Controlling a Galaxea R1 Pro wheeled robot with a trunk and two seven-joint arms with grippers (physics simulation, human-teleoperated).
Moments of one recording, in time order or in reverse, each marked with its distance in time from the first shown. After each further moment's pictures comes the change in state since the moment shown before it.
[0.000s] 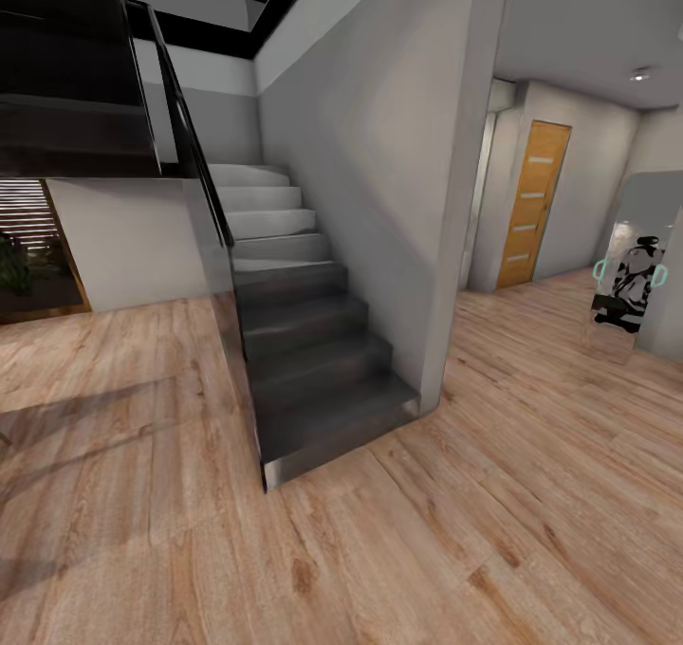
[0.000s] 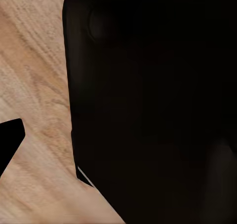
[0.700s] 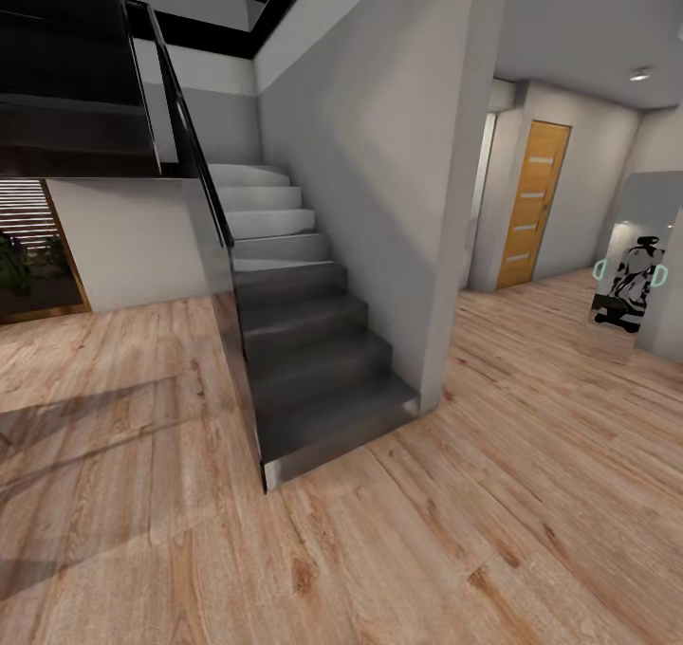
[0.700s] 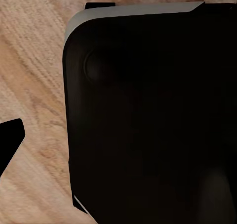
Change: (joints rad) left arm -0.023 -0.005 0.002 -0.034 0.004 -0.009 -0.004; right arm -0.005 0.002 -0.009 -0.057 -0.004 -0.044 0.004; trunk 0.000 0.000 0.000
